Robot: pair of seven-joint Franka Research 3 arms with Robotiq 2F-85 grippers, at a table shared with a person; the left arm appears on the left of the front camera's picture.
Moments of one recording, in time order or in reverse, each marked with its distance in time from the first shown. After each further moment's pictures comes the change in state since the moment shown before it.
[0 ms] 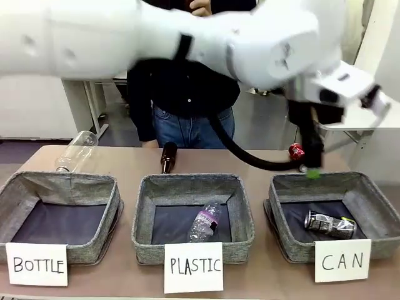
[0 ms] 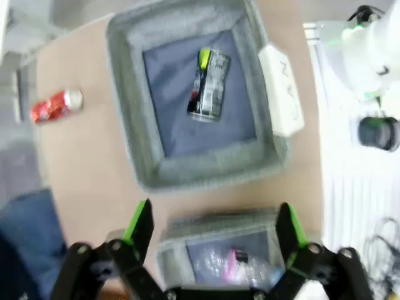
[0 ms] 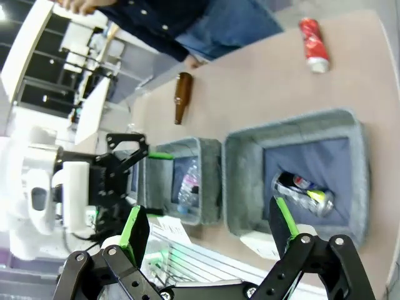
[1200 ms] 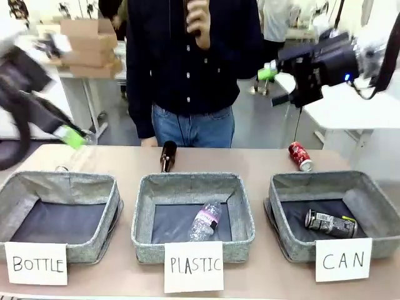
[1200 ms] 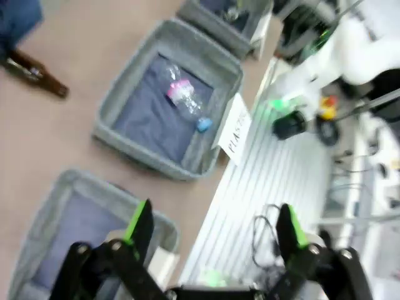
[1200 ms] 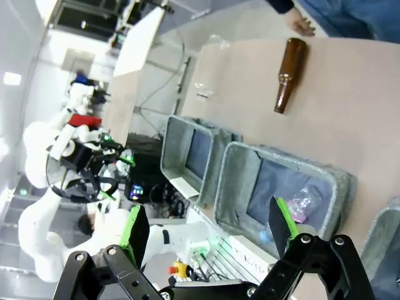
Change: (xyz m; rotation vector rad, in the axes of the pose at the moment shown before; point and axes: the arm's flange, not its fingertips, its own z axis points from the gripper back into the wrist) left arm -0.478 -0.122 0.167 -0.192 -0.474 0.738; right arm 0.050 0.157 -0.240 0.203 0.283 0.093
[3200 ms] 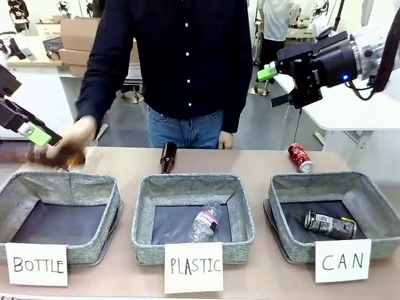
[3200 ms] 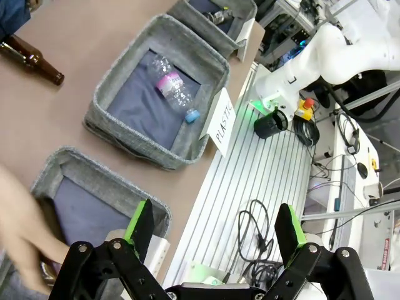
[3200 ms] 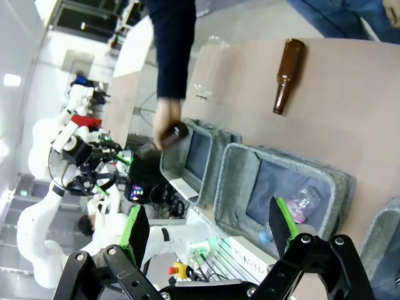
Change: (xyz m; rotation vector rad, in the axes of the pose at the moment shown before) left arm -0.026 0.015 0.023 -0.073 -0.029 0.035; right arm 0.002 -0.001 0.001 -0.002 -0.002 -0.002
